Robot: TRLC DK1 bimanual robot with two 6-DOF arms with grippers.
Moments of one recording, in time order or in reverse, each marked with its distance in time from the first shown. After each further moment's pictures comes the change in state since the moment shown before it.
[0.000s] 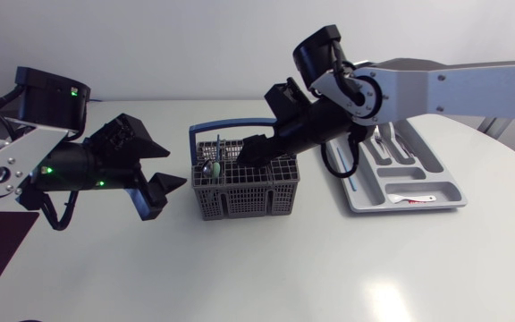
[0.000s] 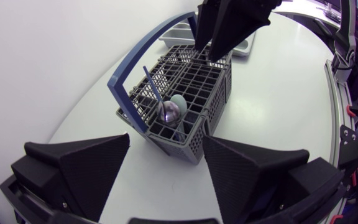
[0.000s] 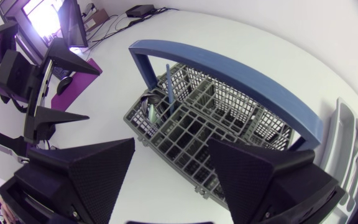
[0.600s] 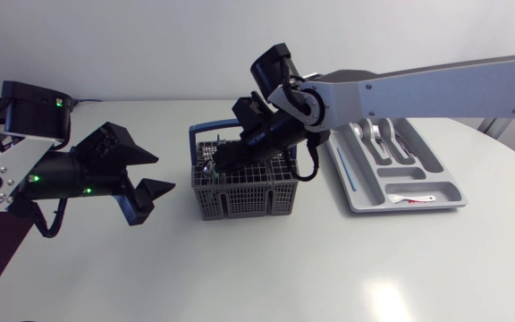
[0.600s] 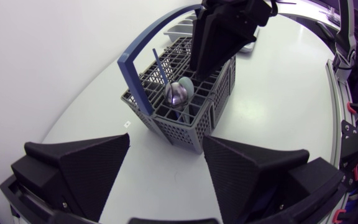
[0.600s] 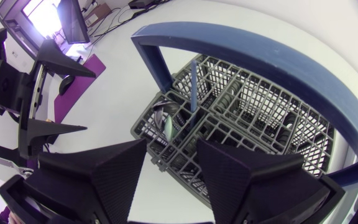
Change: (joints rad) left arm 0.090 -0.021 -0.057 0.018 0.063 0.030; right arm 0.074 0.172 0.130 0.005 0.002 0.082
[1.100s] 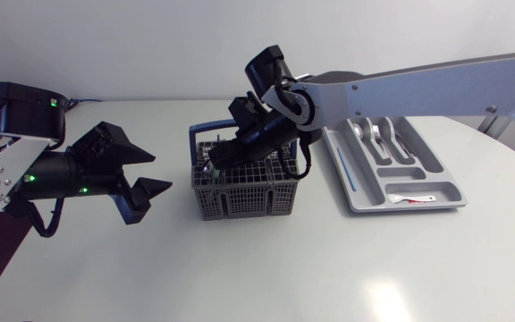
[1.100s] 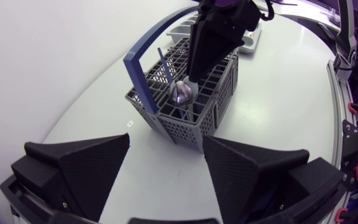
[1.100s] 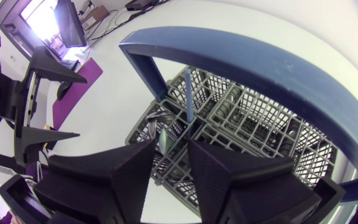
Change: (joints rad) left arm 0.028 -0.003 -0.005 0.008 0.019 0.011; right arm 0.004 0.050 0.047 0.008 0.003 0.023
